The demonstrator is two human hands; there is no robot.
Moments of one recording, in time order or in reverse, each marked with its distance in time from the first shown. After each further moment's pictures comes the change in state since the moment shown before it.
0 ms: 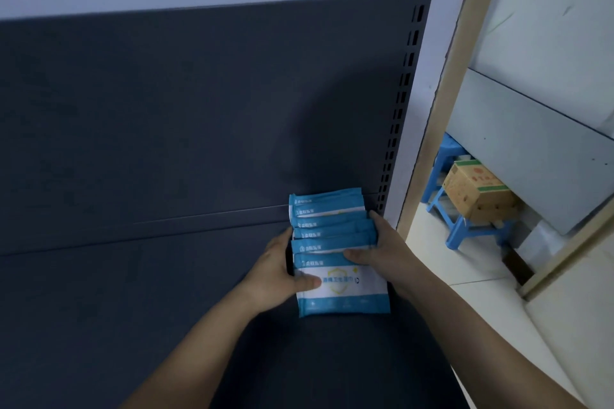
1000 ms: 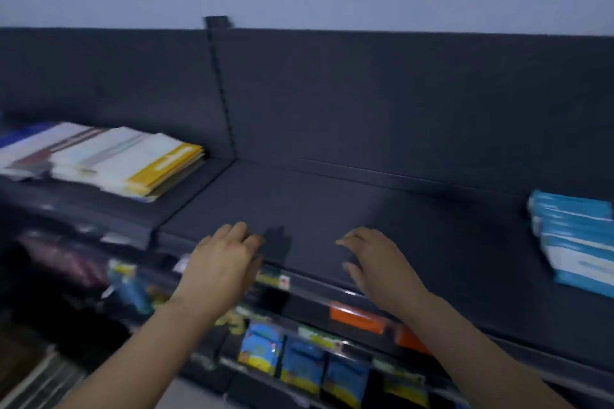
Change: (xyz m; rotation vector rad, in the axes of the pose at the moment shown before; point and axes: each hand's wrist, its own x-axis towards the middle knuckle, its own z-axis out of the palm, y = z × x) left_hand -0.398 -0.184 -0.239 1.155 0.640 -0.081; right_hand -0.175 -0.052 0.386 -1.040 -0.310 -0.836
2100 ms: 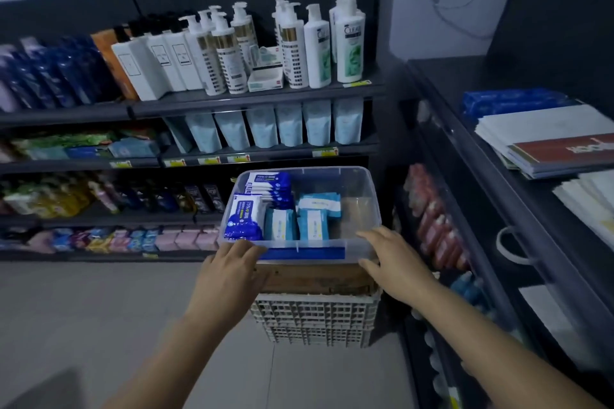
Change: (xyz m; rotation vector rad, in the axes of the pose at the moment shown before) left_hand -0.369 -0.404 0.001 0.182 -0.160 -1.391; right_hand 0.293 -0.557 0.314 0.277 -0.638 -0.933
